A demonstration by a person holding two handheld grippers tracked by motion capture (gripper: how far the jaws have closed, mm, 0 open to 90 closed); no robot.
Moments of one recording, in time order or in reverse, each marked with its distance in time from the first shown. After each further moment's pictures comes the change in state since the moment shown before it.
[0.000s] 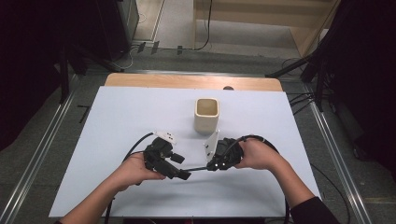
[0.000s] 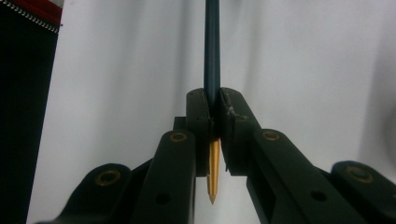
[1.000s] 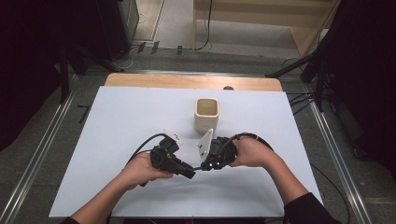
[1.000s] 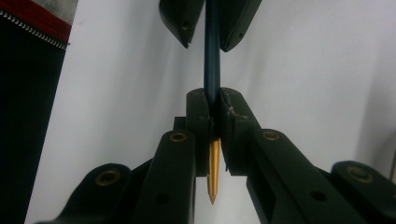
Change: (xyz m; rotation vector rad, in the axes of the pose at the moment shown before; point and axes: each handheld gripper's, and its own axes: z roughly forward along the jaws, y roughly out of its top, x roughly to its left) left arm 0.006 0.006 0.015 0.058 -0.081 -0.083; right arm -0.003 0.018 0.001 -0.020 0.017 -0.053
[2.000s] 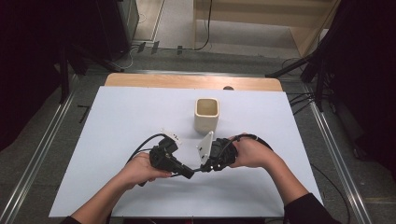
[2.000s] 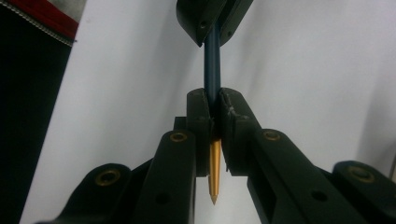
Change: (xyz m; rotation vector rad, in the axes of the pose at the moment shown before) left arm 0.004 -0.001 -0.002 0.007 -0.093 -0.001; right arm 0.005 0.001 -0.002 -0.009 0.002 -0.048
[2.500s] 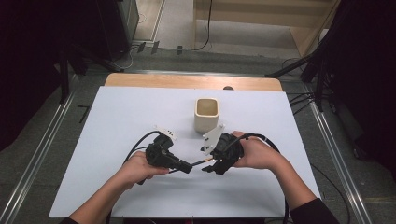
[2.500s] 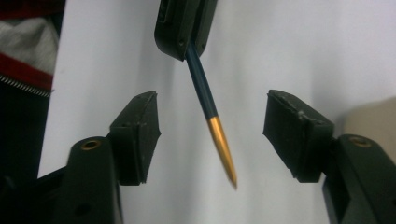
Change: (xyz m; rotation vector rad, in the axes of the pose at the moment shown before) left arm 0.006 -0.005 -0.016 -0.109 0.034 -0.030; right arm 0.005 -0.007 -0.022 -0.120 -0.171 0.186
